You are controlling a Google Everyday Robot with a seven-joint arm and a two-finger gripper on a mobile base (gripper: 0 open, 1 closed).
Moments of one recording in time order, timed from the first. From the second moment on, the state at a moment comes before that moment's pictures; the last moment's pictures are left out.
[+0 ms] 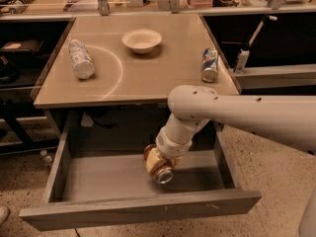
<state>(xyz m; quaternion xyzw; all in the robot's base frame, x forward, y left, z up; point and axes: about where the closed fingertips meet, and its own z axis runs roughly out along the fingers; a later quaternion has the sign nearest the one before) 0.472 -0.011 0.621 0.17 -0.97 -0.19 0.05</state>
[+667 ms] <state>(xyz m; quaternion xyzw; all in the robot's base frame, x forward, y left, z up) 0.472 -0.011 0.621 0.17 -0.97 -0.19 0.05</state>
